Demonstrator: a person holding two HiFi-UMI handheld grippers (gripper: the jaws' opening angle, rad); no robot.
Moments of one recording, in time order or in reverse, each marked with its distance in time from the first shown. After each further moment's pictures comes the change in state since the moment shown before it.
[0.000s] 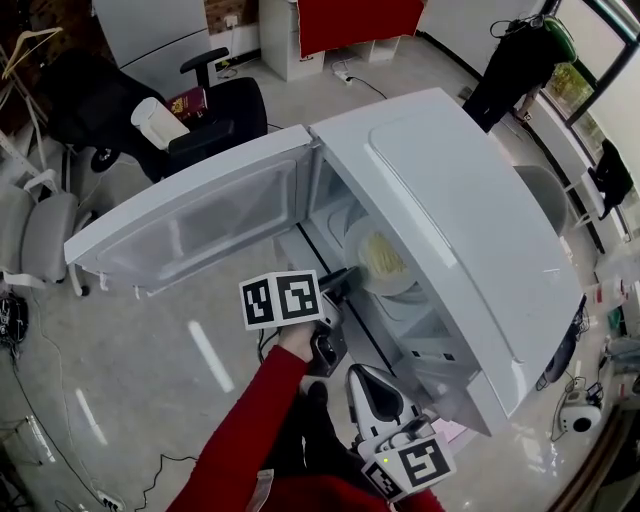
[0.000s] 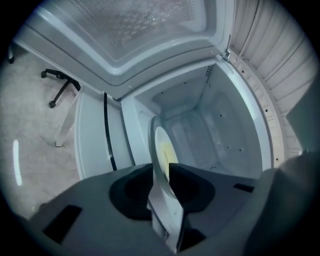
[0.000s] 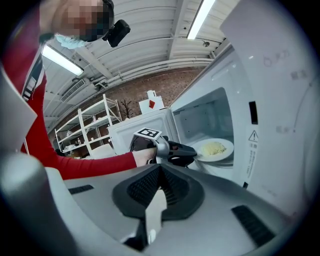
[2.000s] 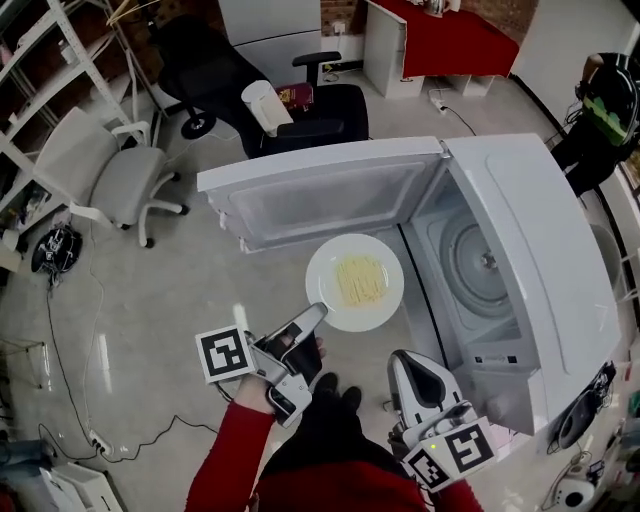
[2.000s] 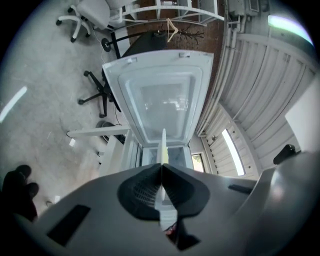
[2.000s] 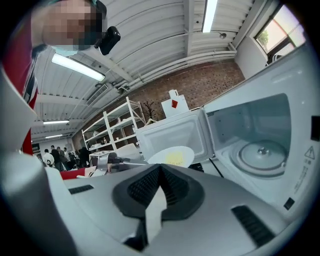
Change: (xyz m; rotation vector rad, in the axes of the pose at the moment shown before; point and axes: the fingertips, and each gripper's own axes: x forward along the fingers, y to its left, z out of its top) left arm -0.221 0.006 0.009 -0.406 -0.484 -0.219; right arm 0.025 0.048 0.023 -0.067 0.017 0.289
